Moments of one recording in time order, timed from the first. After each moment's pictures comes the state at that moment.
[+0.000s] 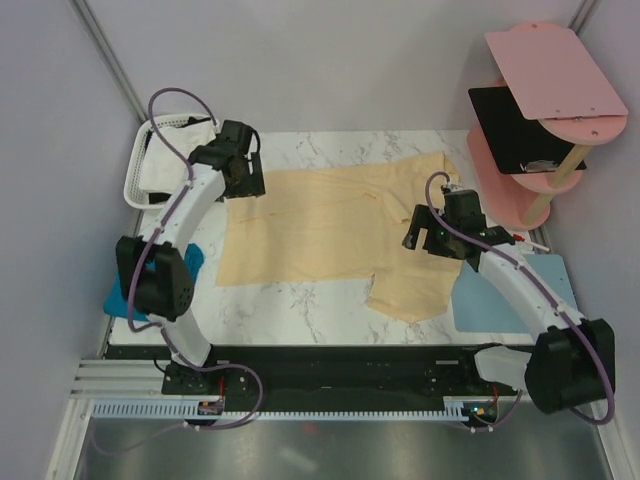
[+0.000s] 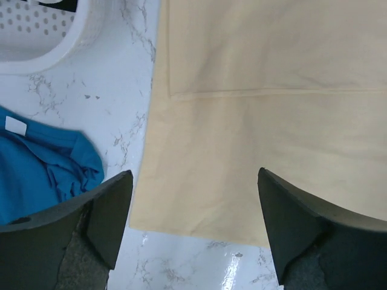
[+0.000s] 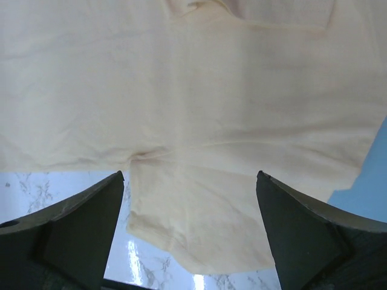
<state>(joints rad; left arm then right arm) -0.25 1.81 1.67 -0.91 -0.31 -0.35 0.22 1.25 0.89 -0.49 -0.07 0.42</state>
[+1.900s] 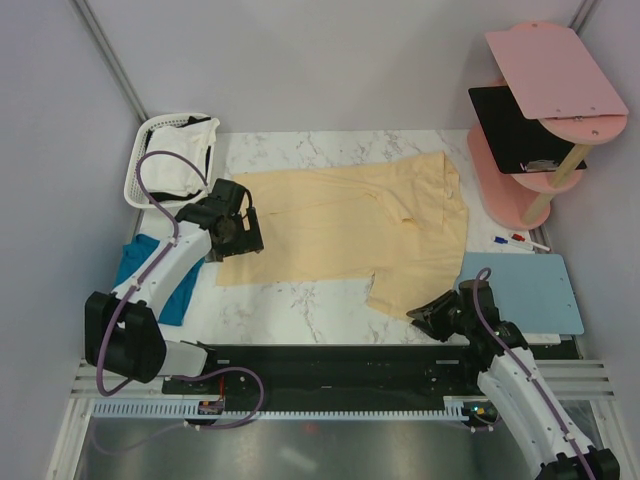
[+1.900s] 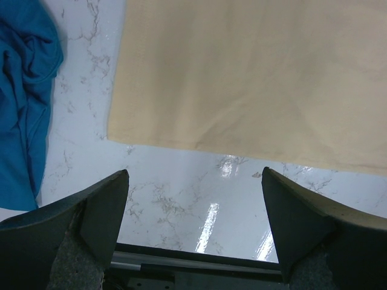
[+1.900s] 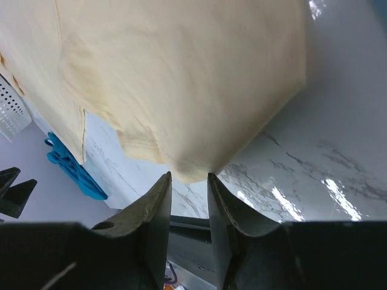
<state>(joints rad) -0.29 1.36 1.07 -0.86 -0.19 -0.50 0.21 0.45 0.16 -0.60 -0.31 1.26</state>
